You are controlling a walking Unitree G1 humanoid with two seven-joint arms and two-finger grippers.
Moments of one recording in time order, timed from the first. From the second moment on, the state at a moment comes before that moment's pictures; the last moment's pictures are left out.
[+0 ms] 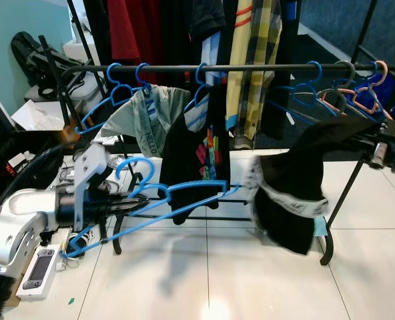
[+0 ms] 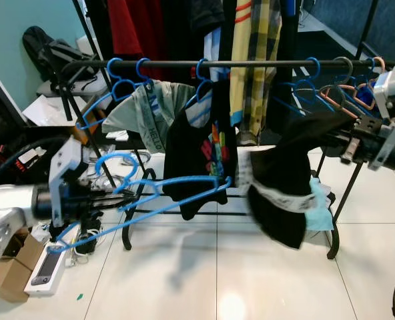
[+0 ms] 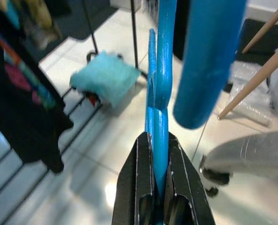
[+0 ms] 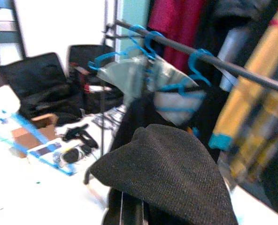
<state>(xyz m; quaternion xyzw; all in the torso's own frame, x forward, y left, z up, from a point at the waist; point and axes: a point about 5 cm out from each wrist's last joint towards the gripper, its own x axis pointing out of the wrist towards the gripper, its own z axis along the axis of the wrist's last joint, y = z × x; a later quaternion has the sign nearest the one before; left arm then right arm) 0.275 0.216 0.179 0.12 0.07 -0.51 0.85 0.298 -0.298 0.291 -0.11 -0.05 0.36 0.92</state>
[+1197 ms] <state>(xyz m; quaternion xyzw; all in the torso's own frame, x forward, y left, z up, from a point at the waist) 0.166 0.211 -0.021 -0.17 0.23 0.01 0.96 0.203 -0.289 -0.015 0.09 0.28 0.01 0.95</state>
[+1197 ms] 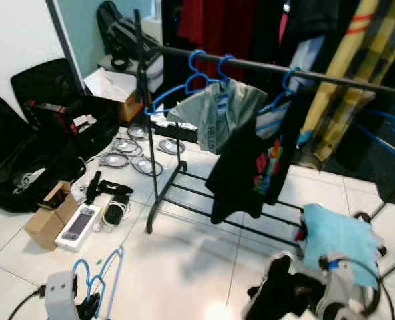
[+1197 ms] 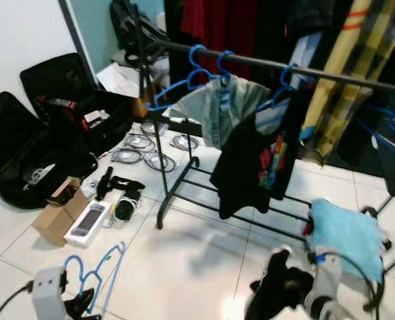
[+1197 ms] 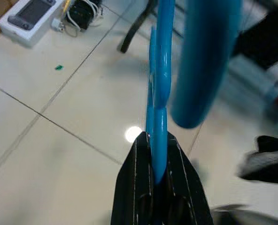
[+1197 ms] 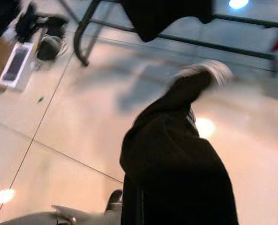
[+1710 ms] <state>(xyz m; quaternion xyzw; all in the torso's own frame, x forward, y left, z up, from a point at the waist) 0.168 0.210 -0.027 -0.20 0.23 0.01 0.95 0.214 -0.287 -0.014 0.14 0.26 0.01 0.95</state>
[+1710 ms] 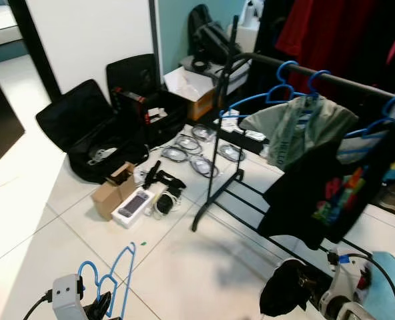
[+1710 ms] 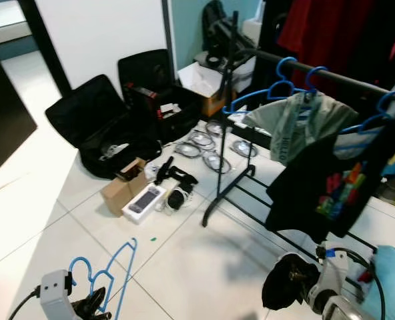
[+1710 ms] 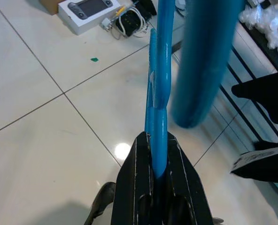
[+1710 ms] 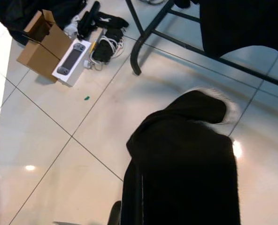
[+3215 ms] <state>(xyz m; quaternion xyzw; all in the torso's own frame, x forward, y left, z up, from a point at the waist) 0.162 0.222 -0.013 -0.19 0.21 0.00 0.96 0.213 -0.276 -0.006 0.13 0.22 0.04 0.97</state>
